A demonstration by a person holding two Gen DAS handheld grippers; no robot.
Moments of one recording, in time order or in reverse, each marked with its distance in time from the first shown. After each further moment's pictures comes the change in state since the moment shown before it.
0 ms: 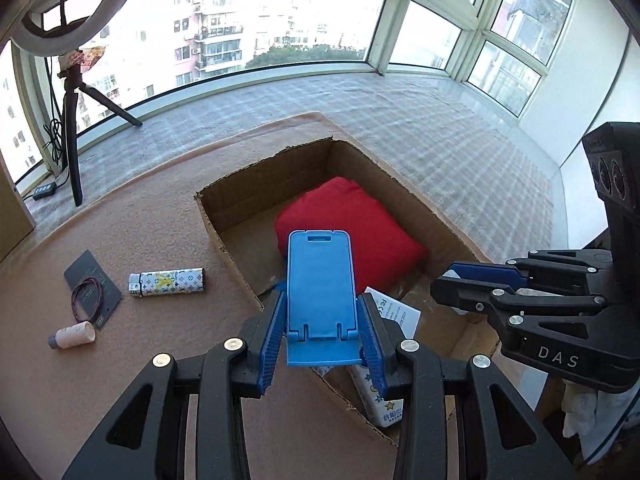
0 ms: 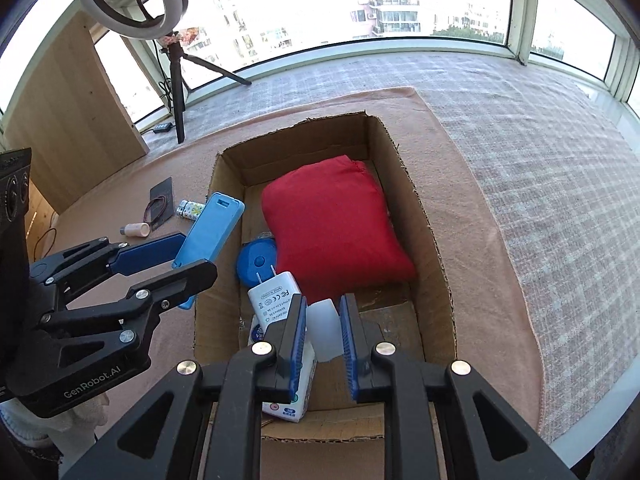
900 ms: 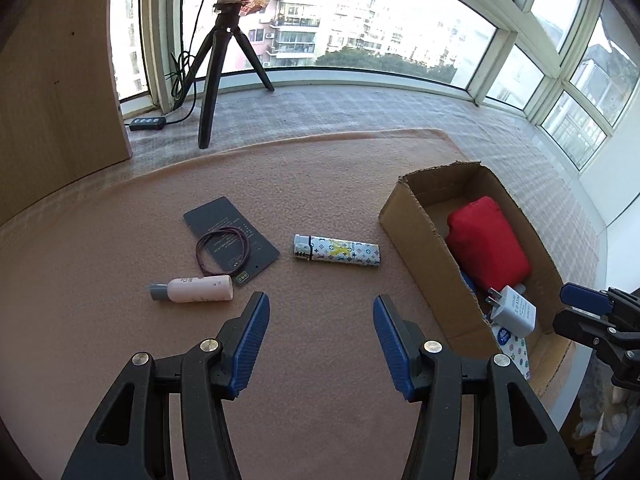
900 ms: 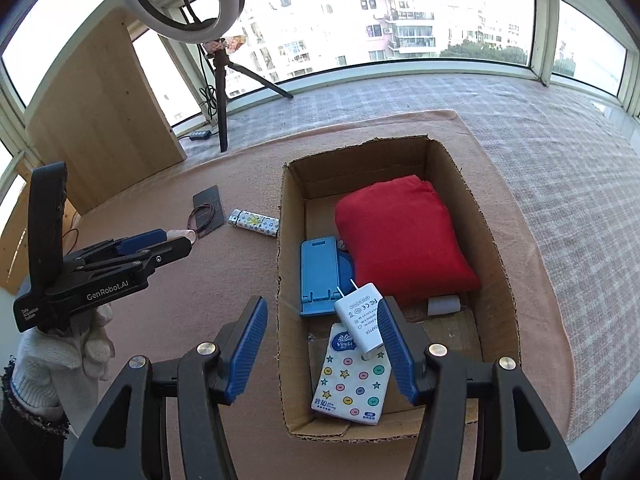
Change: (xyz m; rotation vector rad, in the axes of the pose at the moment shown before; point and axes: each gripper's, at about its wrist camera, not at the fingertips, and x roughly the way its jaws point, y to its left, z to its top) left arm -0.044 0.153 -0.041 -0.243 -0.015 0.166; right arm -0.015 0.065 -0.005 -0.044 -0.052 0.073
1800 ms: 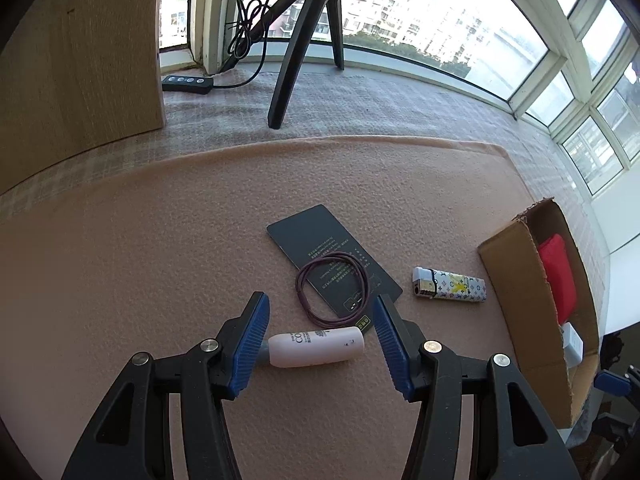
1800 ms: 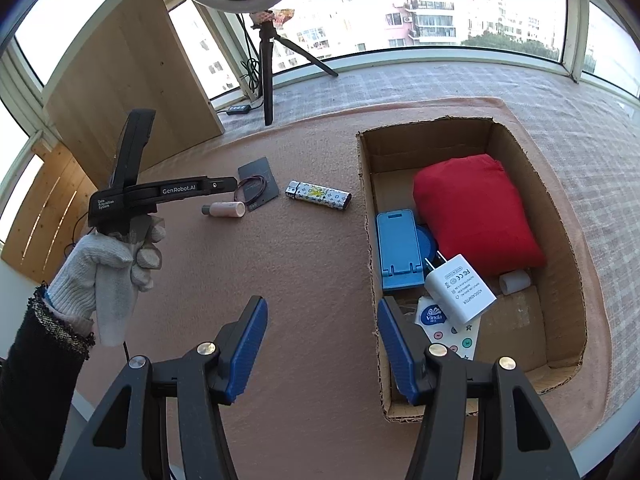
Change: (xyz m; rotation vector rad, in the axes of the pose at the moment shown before) left arm 0.059 0.104 0.034 -0.082 0.091 -0.038; right arm 0.010 0.049 -0.013 -0.018 0.052 0.055
